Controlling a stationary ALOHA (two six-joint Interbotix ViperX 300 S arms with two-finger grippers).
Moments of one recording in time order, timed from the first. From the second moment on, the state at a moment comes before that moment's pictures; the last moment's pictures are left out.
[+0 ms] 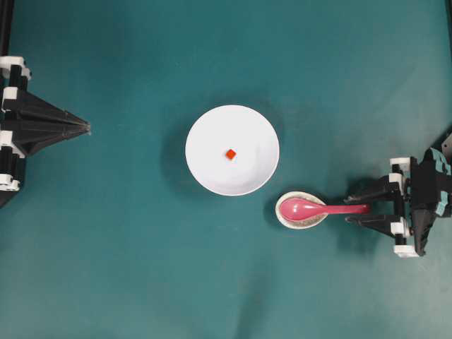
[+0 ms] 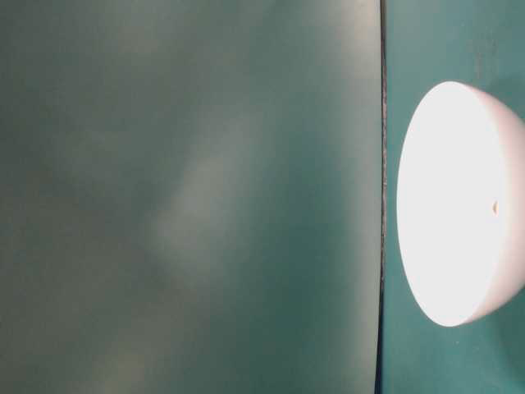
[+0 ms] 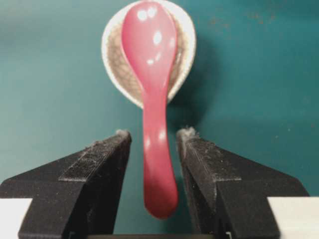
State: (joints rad) left arm 0.00 -0.99 1.16 0.01 -0.15 -0.02; right arm 0.72 0.03 1.39 0.79 -1.04 0.10
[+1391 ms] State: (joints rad) left arm 0.01 -0.97 1.16 0.01 -0.15 -0.02; right arm 0.50 -0.35 1.26 0.79 -0.80 -0.12
